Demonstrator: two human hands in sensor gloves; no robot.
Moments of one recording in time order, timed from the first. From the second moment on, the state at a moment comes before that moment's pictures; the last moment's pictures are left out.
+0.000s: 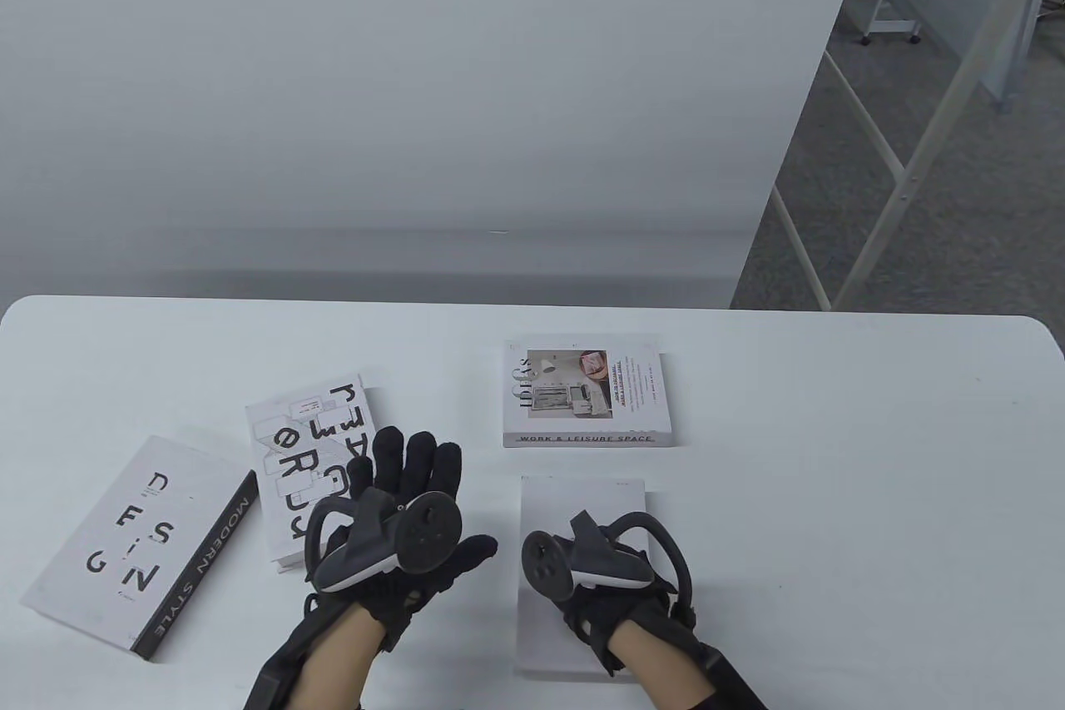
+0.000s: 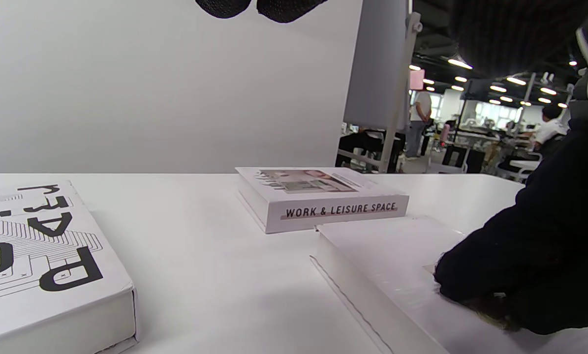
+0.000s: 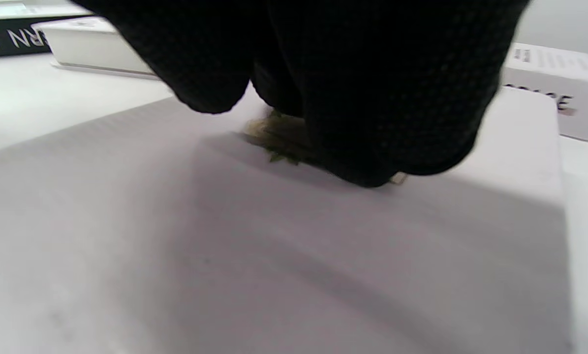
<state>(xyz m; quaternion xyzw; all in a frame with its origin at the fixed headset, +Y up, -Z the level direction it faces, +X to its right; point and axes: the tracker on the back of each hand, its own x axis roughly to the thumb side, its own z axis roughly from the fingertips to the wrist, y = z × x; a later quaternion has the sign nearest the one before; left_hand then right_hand) -0.145 -0.672 -0.313 -0.01 -0.18 0.04 0.98 0.048 -0.746 -0.325 -0.27 -0.15 -0.95 0.07</state>
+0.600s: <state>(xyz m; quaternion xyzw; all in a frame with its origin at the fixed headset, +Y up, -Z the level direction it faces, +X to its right) -0.118 -0.707 -0.319 -0.06 -0.21 0.02 0.98 0.079 -0.751 -0.309 -0.27 -0.09 -0.96 -0.05</state>
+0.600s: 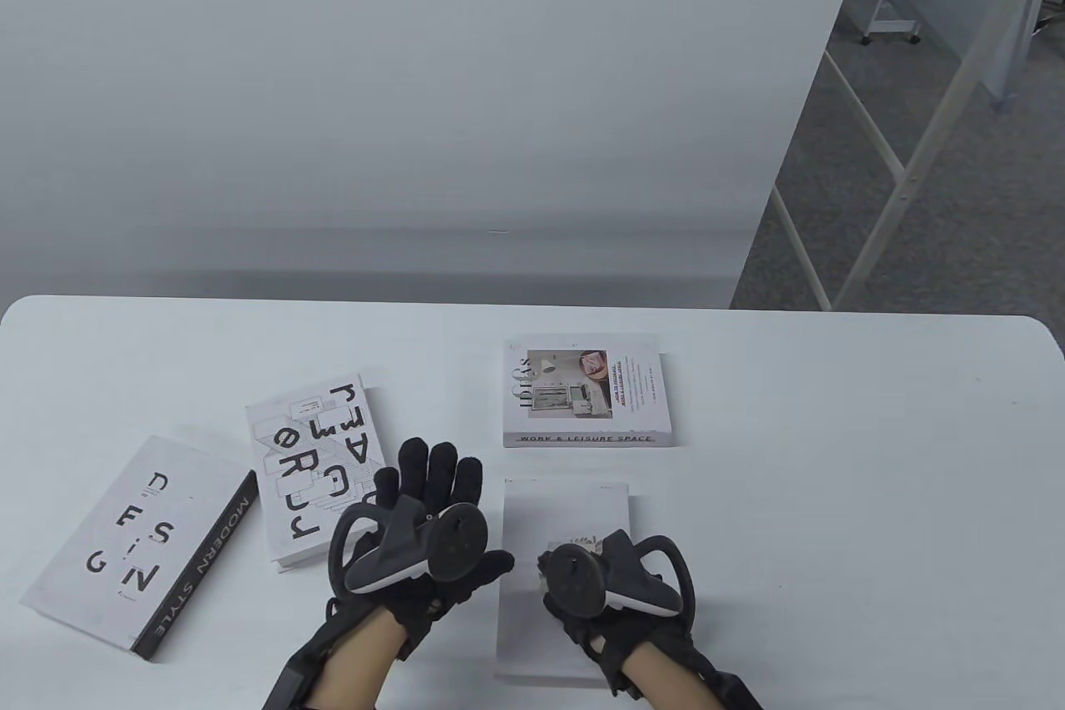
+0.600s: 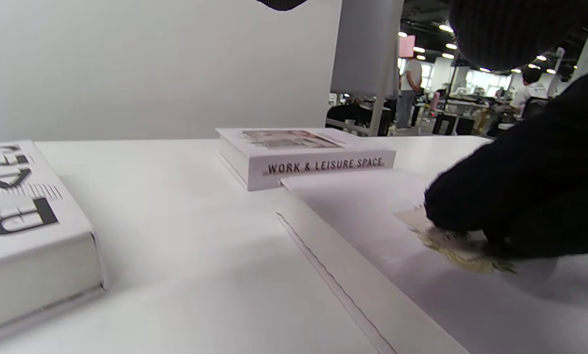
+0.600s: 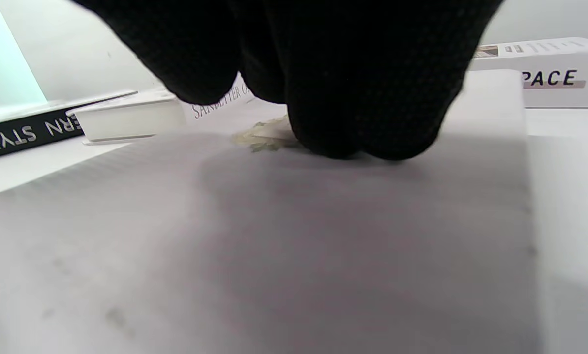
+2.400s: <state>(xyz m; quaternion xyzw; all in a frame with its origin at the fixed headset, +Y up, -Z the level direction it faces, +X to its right) -0.101 -0.795 -0.330 -0.24 -0.13 0.21 0.94 0.158 -0.759 -0.332 -0.15 -0.14 -0.96 -0.22</state>
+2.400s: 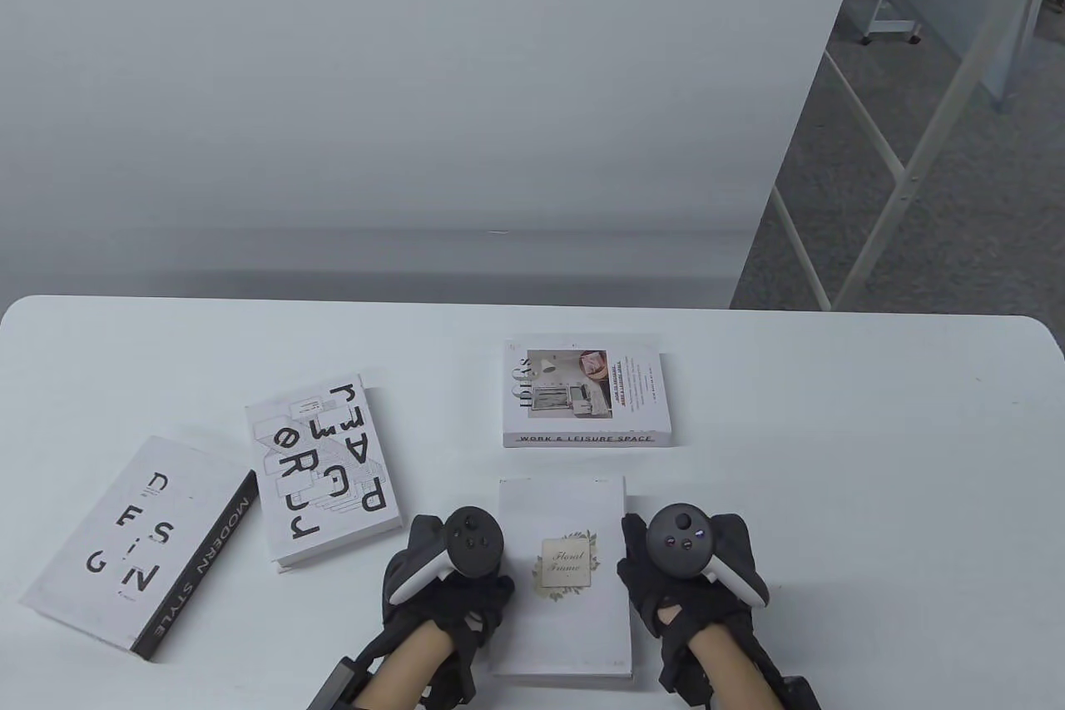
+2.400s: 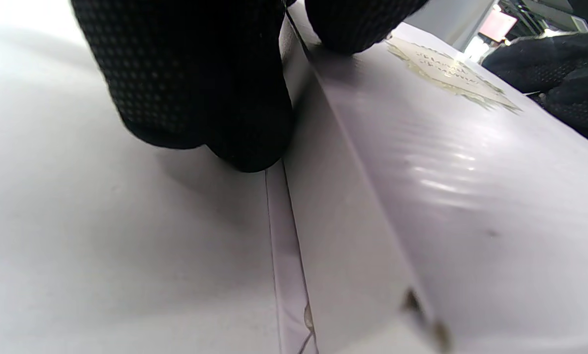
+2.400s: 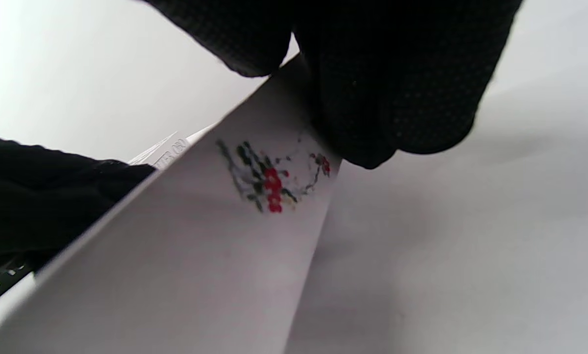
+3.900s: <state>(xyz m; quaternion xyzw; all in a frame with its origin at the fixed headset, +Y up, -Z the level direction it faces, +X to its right) -0.137 -0.788 -0.343 -0.22 -0.14 0.20 0.94 0.130 -0.748 -0.306 -0.32 -0.01 -0.94 -0.12</state>
